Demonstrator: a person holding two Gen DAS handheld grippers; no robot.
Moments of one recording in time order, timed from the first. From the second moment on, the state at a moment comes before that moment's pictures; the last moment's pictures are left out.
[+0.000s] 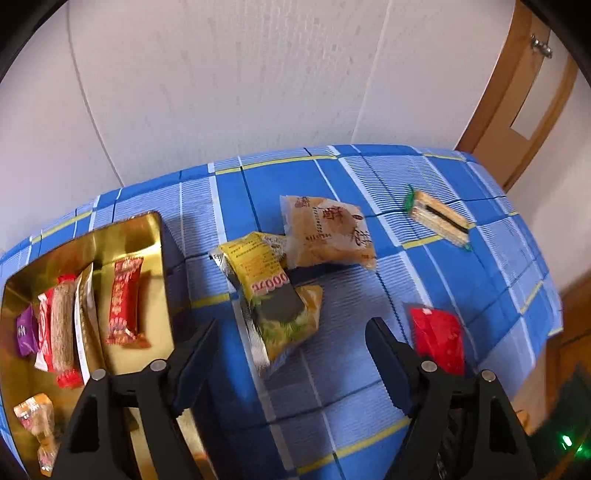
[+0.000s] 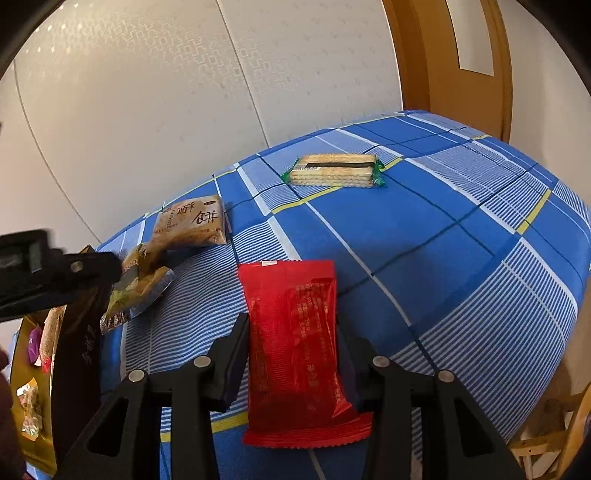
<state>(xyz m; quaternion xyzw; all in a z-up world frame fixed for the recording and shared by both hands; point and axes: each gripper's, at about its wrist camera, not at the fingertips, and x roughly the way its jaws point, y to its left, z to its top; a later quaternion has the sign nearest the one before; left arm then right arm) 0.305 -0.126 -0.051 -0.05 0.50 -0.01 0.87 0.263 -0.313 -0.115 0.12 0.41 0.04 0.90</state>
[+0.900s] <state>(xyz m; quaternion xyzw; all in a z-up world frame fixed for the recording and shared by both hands) 0.293 -0.156 -0.086 0.00 0.51 -0.06 0.86 0.258 -0.350 -0.115 0.18 0.41 0.02 0.89</state>
